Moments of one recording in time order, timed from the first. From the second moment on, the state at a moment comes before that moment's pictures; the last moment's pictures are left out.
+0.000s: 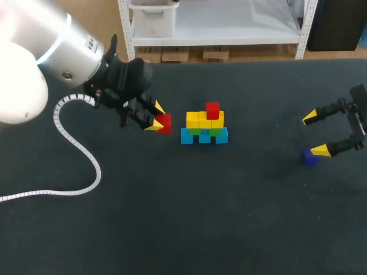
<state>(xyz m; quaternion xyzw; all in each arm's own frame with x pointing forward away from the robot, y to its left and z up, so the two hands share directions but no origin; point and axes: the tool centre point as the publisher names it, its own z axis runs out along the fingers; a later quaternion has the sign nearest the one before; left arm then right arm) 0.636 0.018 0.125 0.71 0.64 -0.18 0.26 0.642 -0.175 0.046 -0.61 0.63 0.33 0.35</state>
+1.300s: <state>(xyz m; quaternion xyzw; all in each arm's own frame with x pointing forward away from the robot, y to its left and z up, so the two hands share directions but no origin) 0.701 -0.029 0.108 0.72 0.61 -0.25 0.21 0.642 -0.175 0.046 -0.61 0.63 0.33 0.35</state>
